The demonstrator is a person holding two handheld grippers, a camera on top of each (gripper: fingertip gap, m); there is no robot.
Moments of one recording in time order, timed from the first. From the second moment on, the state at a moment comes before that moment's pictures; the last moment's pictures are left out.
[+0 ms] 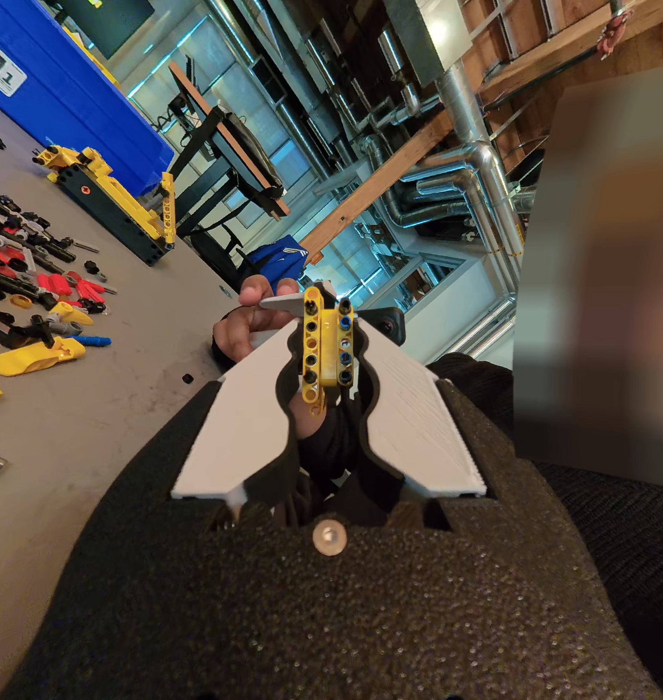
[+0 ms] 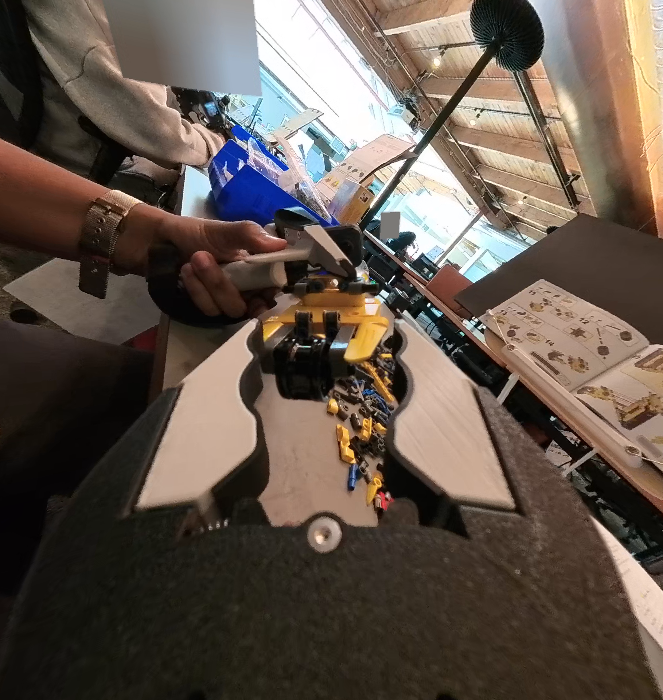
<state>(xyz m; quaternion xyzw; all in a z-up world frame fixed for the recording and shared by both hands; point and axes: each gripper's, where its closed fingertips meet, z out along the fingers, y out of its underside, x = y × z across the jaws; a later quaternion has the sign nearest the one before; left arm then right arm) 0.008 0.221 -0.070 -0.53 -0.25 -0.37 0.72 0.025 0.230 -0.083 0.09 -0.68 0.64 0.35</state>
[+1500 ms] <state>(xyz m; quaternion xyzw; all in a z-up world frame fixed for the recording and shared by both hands) -0.007 0.199 -0.052 -0.45 -0.24 -0.36 0.78 0.015 0.221 -0.084 0.06 -0.68 0.61 0.39</state>
